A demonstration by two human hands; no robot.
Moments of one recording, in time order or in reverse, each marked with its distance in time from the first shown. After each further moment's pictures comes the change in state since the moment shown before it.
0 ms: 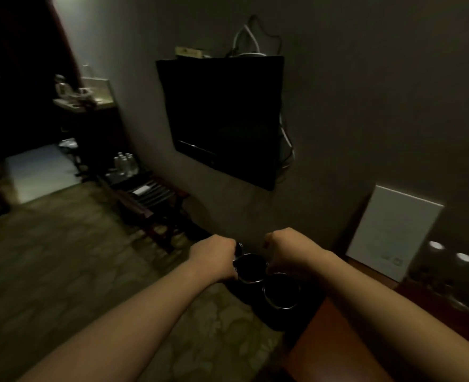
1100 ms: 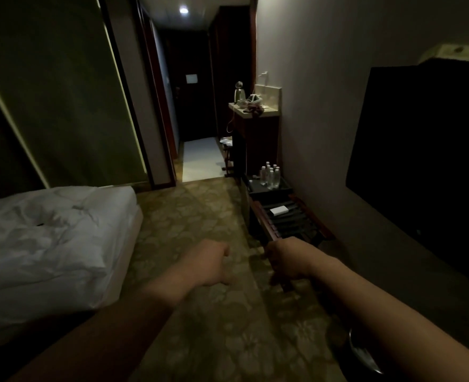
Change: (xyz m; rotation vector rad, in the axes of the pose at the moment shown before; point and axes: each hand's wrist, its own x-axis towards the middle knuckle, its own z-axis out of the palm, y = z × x) left_hand 0.076 -0.489 -0.031 -0.167 0.062 -0.600; right_hand 0.433 -0.371 -0.028 -0.154 -0.189 -0.599
